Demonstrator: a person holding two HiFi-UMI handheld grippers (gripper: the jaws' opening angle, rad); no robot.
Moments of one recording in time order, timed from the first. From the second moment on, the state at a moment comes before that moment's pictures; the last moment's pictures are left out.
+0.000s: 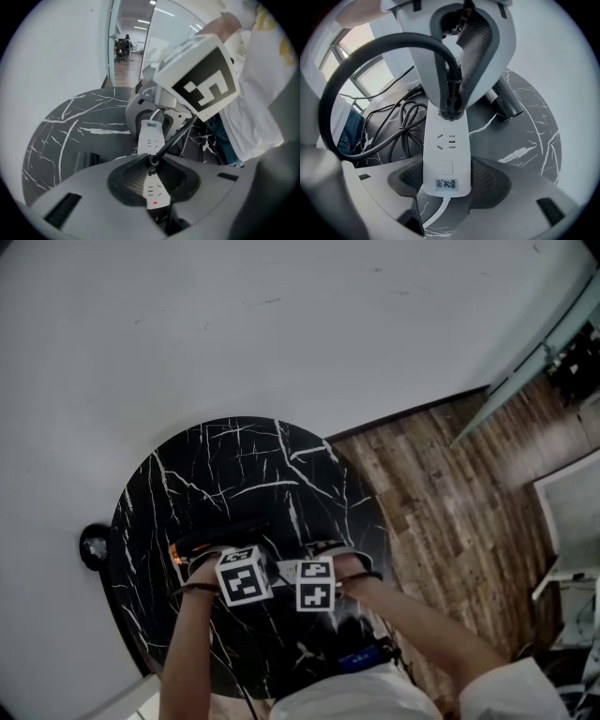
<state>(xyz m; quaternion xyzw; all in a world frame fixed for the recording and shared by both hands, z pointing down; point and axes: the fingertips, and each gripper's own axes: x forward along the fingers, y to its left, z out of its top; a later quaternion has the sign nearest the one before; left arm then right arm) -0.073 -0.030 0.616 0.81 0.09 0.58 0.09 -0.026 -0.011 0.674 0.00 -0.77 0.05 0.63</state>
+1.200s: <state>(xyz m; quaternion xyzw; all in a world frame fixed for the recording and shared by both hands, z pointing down) -0.072 -0.027 0.614 0.81 0.06 0.58 0.06 -0.027 -0.011 0.674 0.01 -0.77 0.05 0.63</state>
